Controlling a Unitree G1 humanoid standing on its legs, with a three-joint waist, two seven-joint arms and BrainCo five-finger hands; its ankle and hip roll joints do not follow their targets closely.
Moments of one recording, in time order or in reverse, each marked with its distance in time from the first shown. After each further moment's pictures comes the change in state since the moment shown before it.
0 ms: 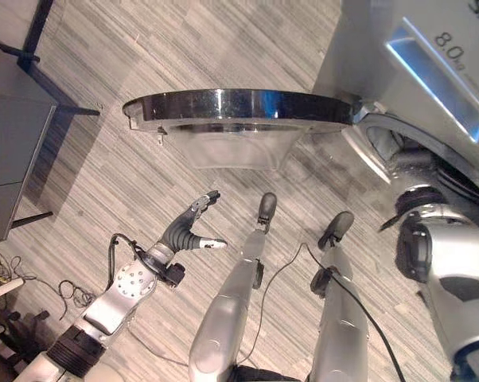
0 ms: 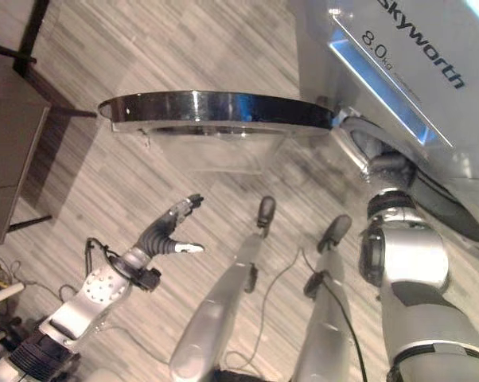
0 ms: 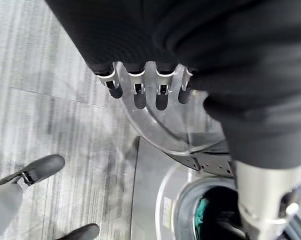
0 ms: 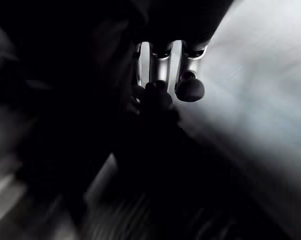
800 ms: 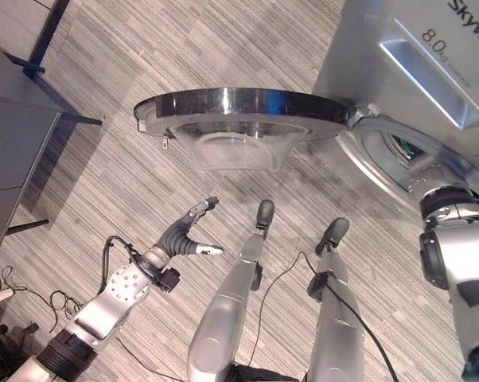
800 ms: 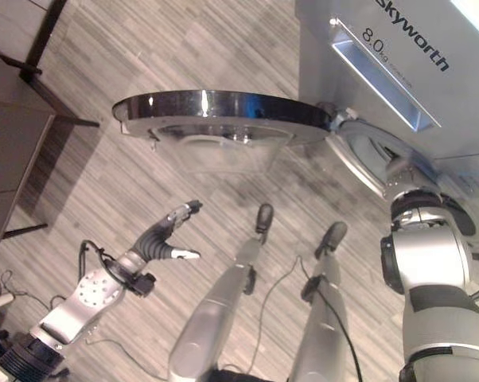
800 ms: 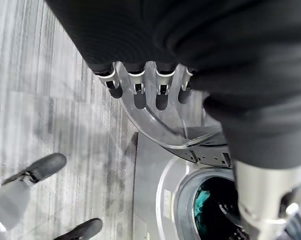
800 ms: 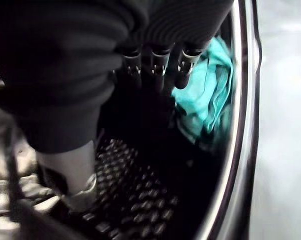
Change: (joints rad) left arm 0.036 -0.007 0.023 0.013 0.022 0.006 -0.005; right arm 0.138 0.057 0.015 -0.086 -0.166 0.209 0.103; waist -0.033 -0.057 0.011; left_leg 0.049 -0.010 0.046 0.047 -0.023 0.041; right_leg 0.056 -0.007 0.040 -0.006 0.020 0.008
